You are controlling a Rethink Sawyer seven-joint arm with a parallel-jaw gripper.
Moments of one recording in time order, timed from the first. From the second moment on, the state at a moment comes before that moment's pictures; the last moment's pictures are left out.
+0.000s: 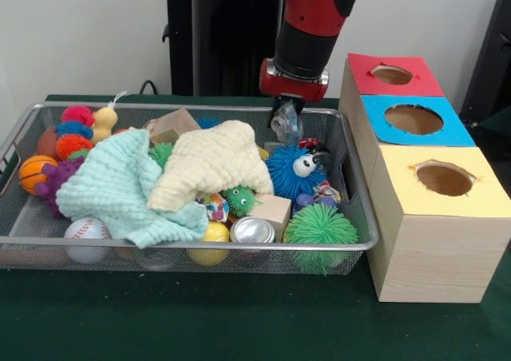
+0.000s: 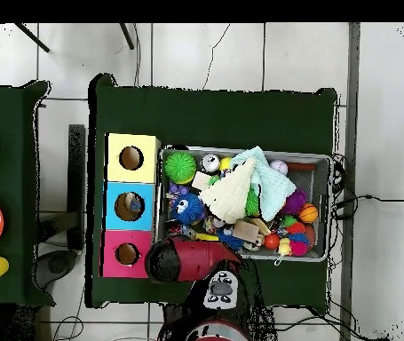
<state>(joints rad) 0.00 -0.52 -0.18 1.89 -0.15 0.25 1.78</state>
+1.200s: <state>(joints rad) -0.02 -0.72 -0.18 1.91 -0.13 0.36 1.78</state>
